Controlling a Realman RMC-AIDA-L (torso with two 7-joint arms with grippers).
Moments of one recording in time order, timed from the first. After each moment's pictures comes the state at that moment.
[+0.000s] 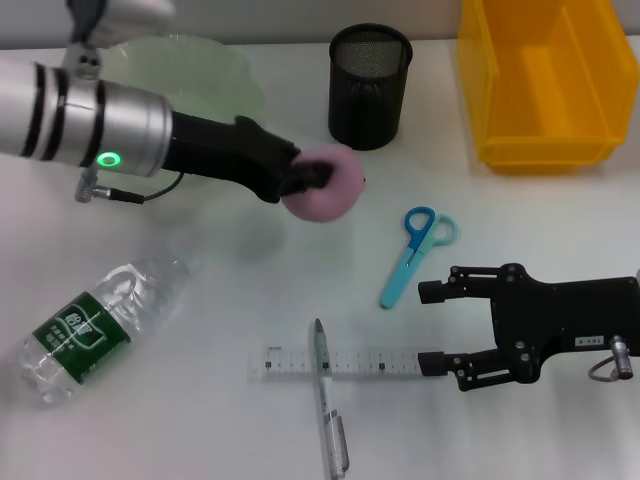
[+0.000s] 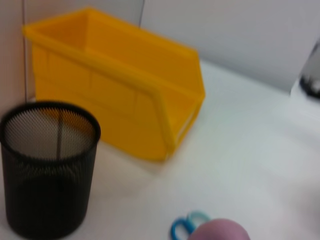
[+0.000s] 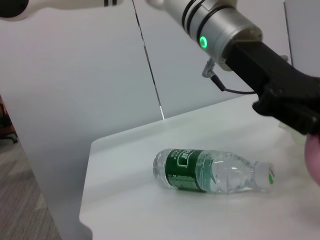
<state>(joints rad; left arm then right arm) -0.72 -2.06 1.05 0.80 2.05 1.37 -1.80 0.49 2.03 -0.87 -0.49 -1.96 -1.70 1.14</state>
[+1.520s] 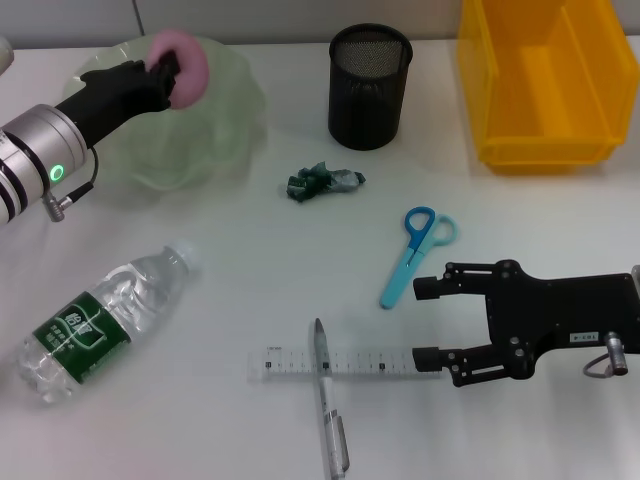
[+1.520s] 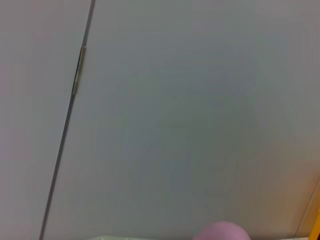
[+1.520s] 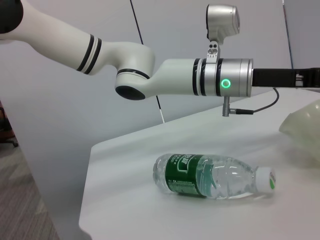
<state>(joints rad) -0.63 -2.08 0.88 0.32 1.23 0.84 -1.10 0.50 2.04 -0.86 -0.49 -1.96 -1.70 1.15</state>
